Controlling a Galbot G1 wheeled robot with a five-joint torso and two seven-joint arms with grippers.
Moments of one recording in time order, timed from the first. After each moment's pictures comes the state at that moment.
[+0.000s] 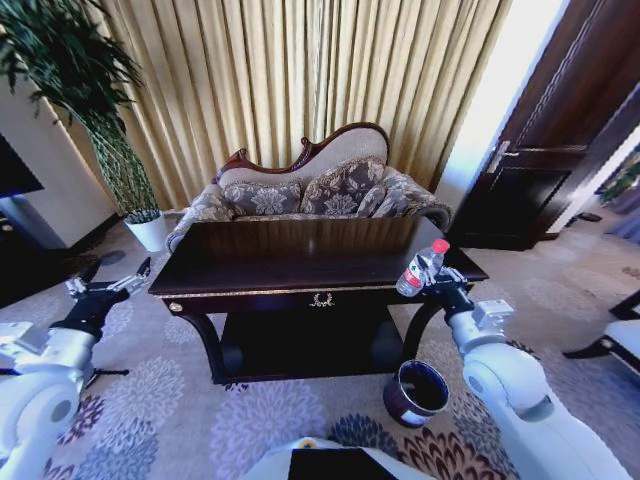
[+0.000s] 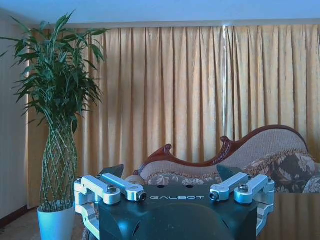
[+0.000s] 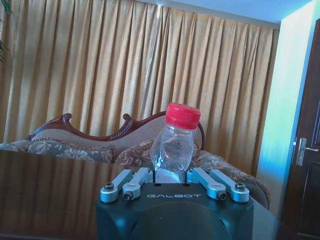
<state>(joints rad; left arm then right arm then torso) 1.69 -1.00 -1.16 -2.33 -0.80 0.24 -0.08 -1.49 0.99 0.69 2.31 0.48 -0.32 0.26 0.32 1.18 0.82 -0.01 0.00</state>
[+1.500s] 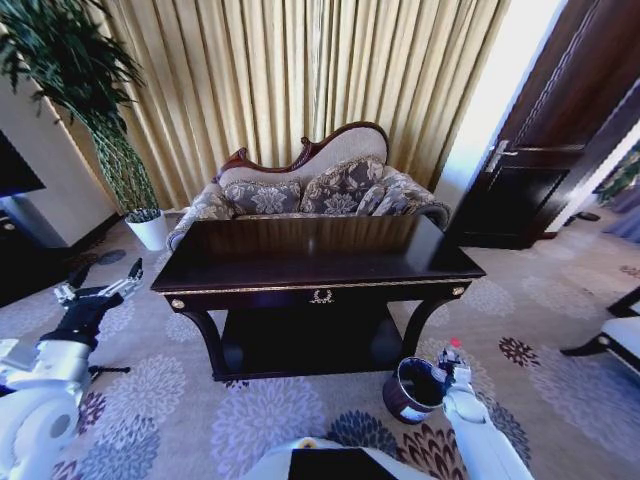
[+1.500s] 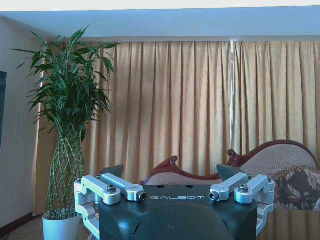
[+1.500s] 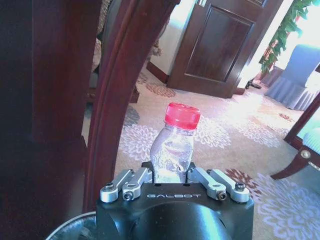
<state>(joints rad) 1.72 -1.08 -1.18 -2.36 -0.78 0.19 -0.07 -1.22 1.21 0.69 1.04 0.17 0.07 0.23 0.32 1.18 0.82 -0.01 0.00</state>
